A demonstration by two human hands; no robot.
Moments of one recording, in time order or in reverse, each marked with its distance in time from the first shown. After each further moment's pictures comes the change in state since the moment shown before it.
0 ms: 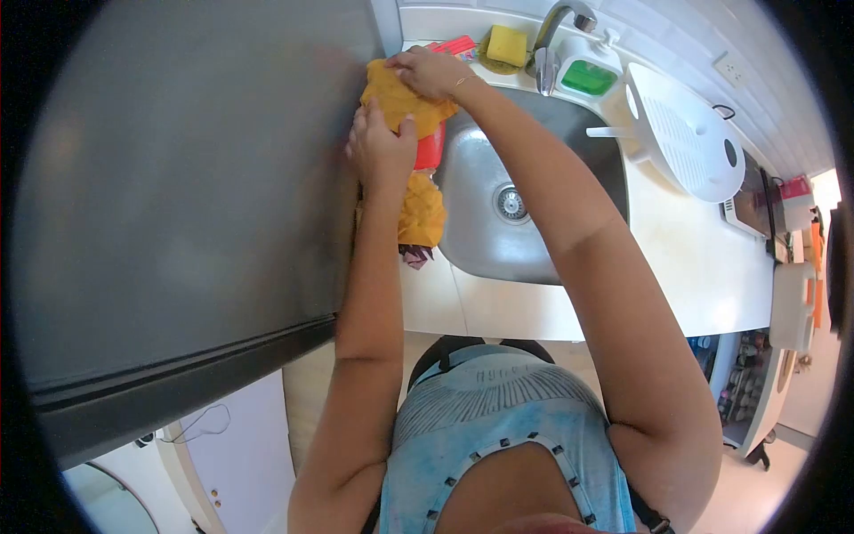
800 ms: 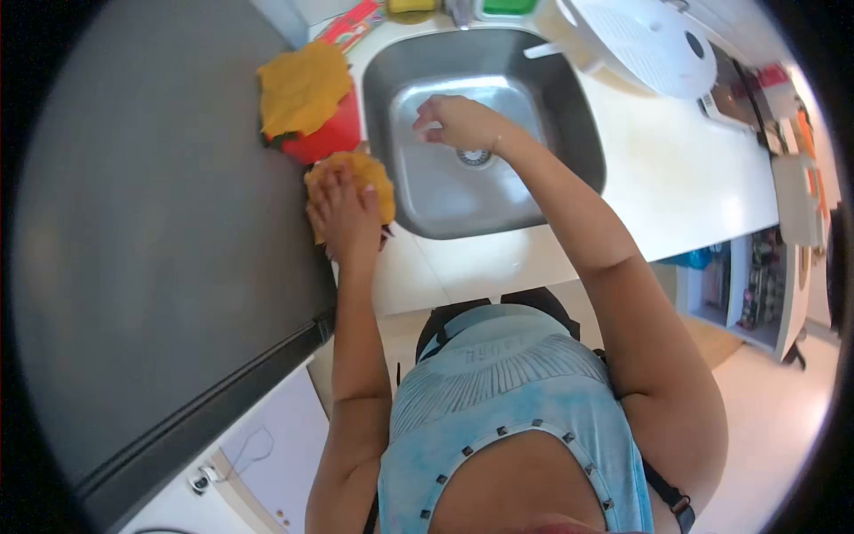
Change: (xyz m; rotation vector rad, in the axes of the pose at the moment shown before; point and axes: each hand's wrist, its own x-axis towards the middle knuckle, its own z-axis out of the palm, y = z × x) left_hand -0.115 -0.049 0.020 0.514 -0.269 0.223; right_hand -0.186 0.039 0.011 0.267 0.000 0.165
